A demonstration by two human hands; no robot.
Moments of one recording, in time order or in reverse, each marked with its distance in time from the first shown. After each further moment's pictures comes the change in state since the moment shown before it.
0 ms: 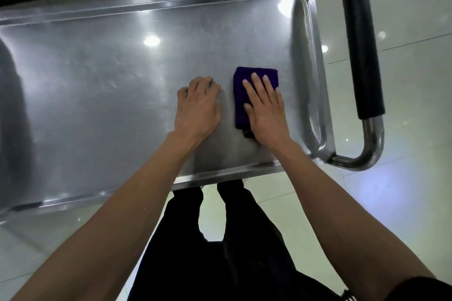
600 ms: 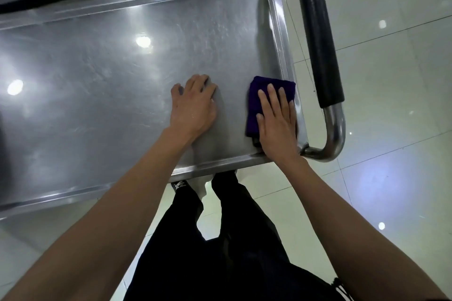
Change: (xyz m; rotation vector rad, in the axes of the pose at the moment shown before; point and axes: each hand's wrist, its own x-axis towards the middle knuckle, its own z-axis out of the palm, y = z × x) left_hand 0.002 0.068 0.008 0.054 -0.089 0.013; right_hand -0.073 0.079 -0.005 -0.035 0.083 0.139
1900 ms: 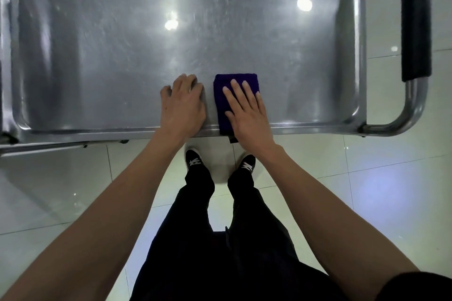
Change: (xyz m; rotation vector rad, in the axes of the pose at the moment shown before) left_hand -0.160 -0.153 0.013 -0.047 0.127 -0.186; right_hand -0.059 -0.204 0.063 -0.063 -0.151 -0.350
